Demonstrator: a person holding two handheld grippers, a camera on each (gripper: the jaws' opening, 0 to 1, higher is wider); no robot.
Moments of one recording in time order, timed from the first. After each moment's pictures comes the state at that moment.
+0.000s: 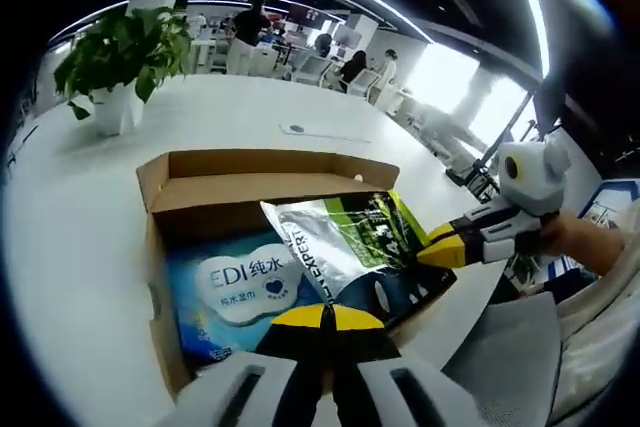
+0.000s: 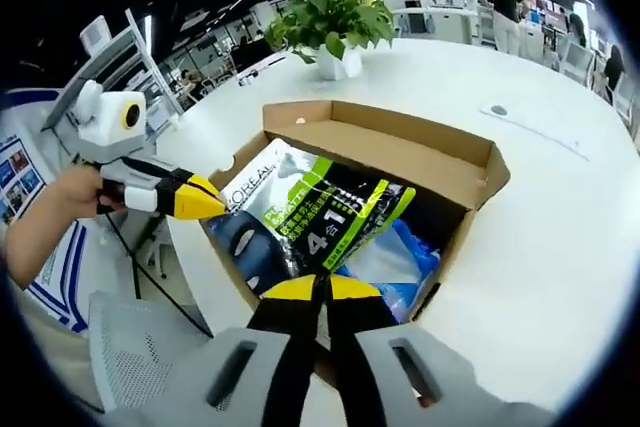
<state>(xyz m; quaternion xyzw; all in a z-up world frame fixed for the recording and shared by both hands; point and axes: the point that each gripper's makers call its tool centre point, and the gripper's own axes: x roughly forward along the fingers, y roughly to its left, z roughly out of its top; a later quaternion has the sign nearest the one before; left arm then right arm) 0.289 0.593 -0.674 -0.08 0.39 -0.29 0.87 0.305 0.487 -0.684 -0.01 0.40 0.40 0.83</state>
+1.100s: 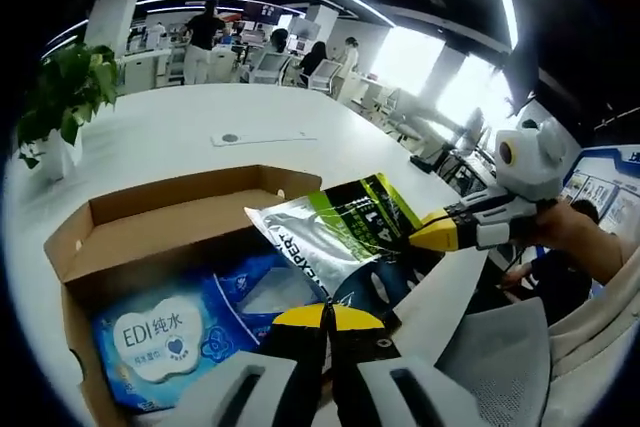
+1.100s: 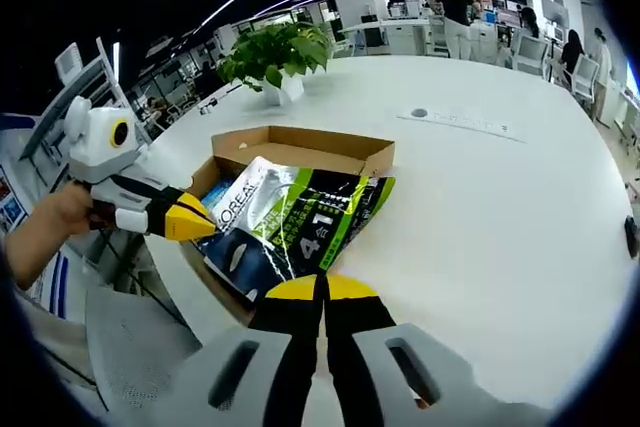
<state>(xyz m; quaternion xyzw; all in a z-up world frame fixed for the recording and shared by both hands) 0.301 0.486 -0.661 -0.05 0.38 -0.36 0.85 0.316 0.378 -0.668 0.02 0.39 0.32 0.87</state>
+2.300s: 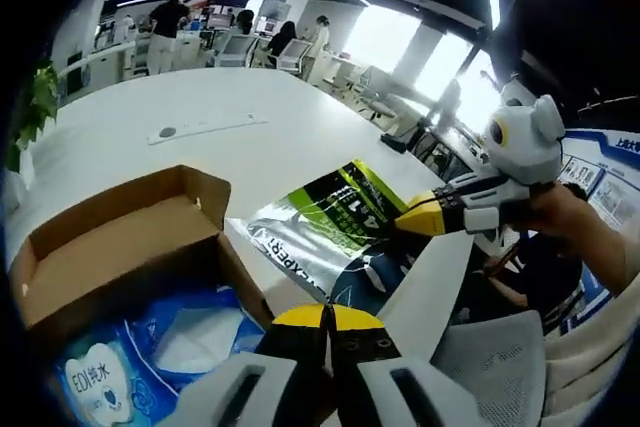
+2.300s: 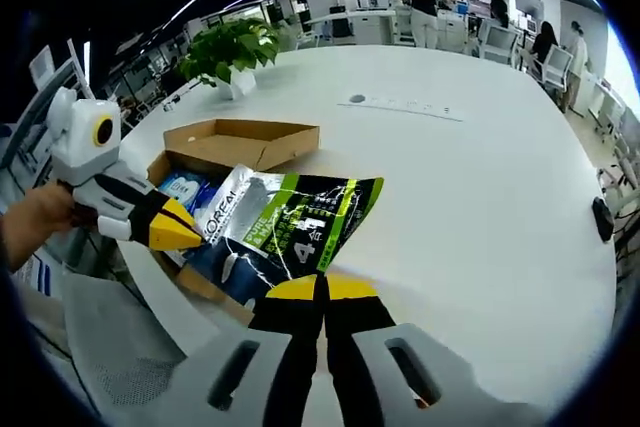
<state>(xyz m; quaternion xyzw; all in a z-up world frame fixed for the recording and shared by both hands) 0.317 0.398 -0.682 -0.02 0.41 -0.41 0.81 0.333 0.292 -0.684 -0.01 0.42 0.25 0.87</state>
